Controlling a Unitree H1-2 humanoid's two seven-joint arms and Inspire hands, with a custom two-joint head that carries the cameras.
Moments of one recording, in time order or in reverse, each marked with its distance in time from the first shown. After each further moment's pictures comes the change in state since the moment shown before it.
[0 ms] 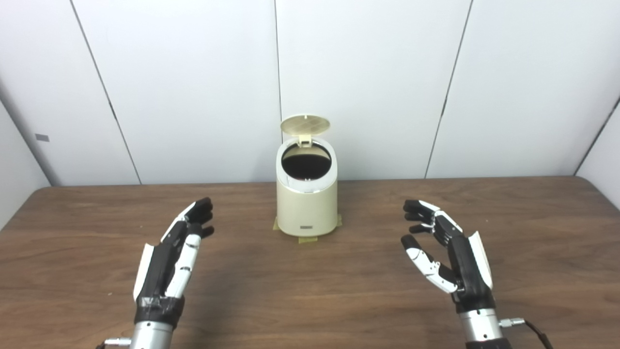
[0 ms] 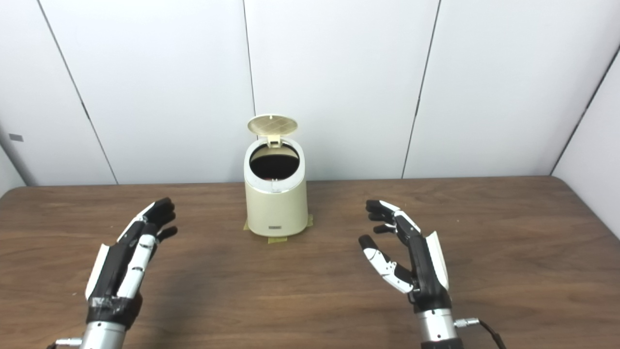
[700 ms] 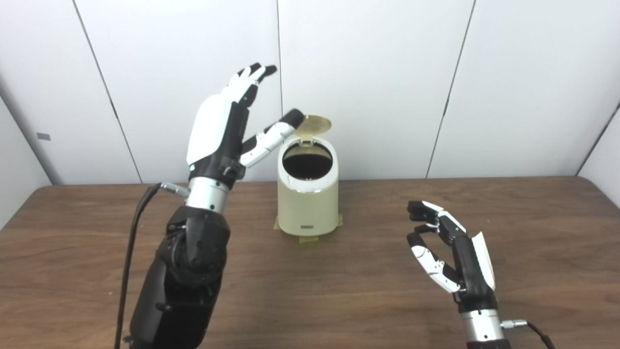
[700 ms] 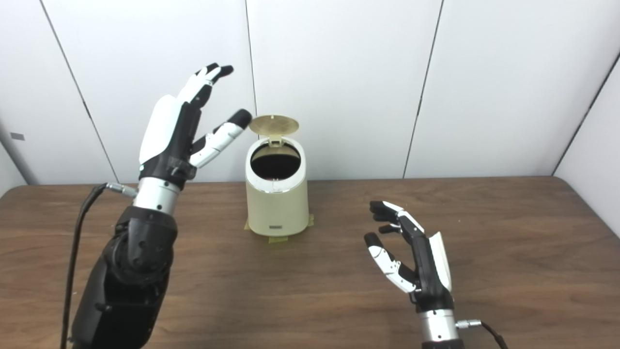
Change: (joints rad) left arm -0.557 0.073 -0.313 0.047 0.776 0.330 -0.092; right arm 0.002 0.028 -0.041 0.006 -0.055 -0.007 -0.009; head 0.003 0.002
